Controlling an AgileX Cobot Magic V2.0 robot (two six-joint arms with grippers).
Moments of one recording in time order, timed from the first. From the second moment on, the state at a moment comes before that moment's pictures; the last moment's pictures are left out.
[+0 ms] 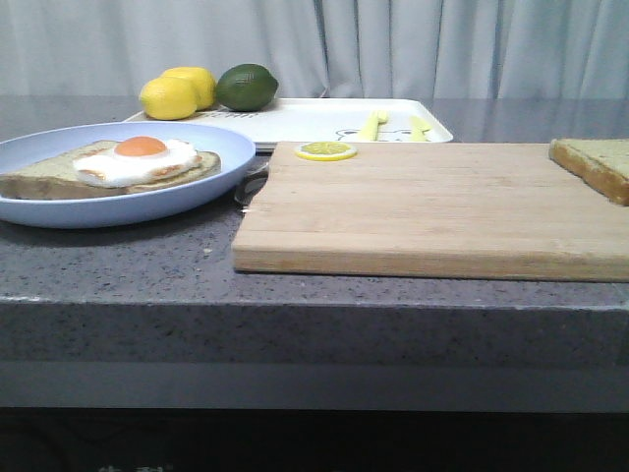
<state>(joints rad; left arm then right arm) -0.02 0.52 -0.52 0.03 0.22 -0.03 -0.31 1.50 -1.34 0.26 1.04 -0.03</state>
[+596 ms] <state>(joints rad) -0.02 0.52 -0.52 0.03 0.22 -0.03 -0.38 1.77 -1.47 0.42 1.22 -0.34</state>
